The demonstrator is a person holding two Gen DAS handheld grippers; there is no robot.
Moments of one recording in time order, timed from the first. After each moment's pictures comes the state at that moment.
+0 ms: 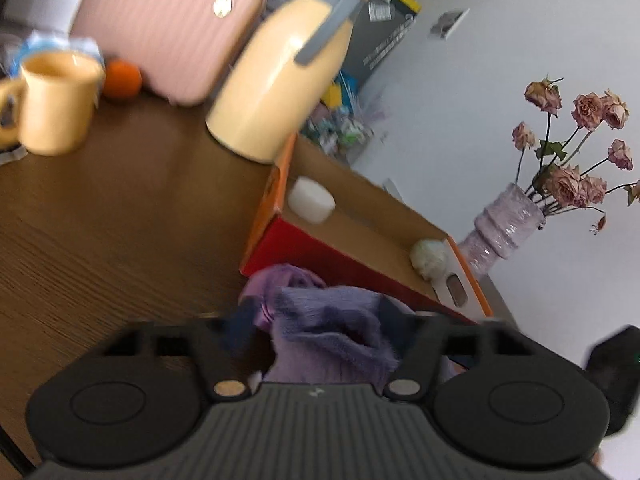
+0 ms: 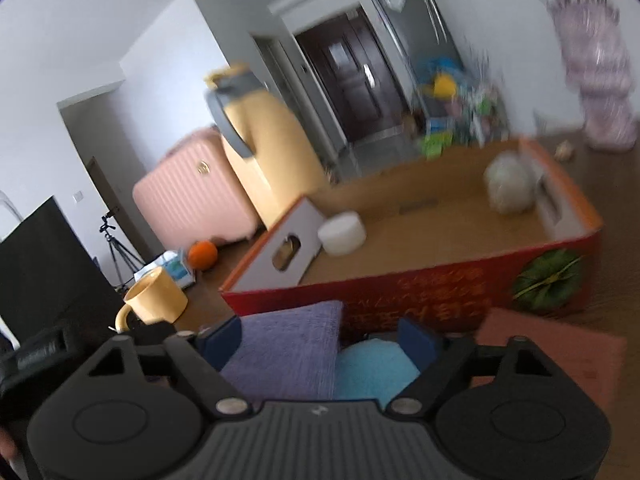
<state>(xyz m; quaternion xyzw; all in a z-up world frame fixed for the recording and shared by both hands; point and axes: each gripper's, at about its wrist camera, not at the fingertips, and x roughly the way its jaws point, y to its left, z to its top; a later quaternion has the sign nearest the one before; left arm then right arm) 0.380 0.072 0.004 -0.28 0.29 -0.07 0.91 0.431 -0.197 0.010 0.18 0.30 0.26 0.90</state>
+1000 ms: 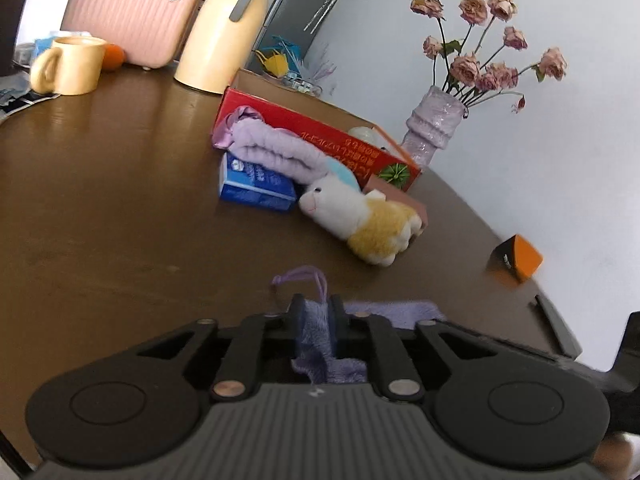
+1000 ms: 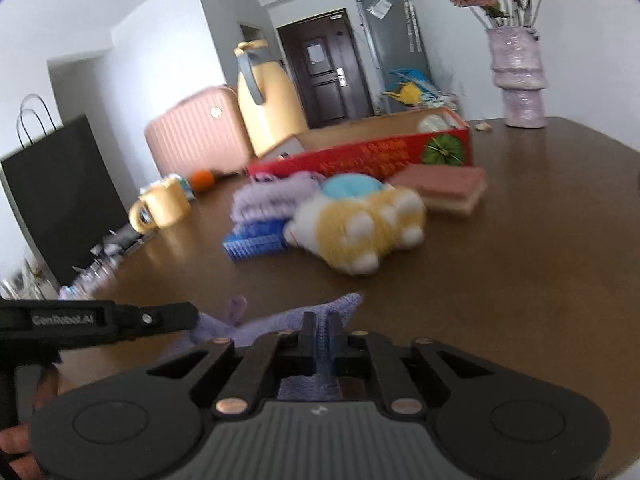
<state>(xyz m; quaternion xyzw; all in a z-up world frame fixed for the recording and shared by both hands) 0.171 0.007 -0.013 -0.18 0.31 -0.13 0.92 0.186 -0.226 -0.018 0.09 0.29 0.18 0.93</state>
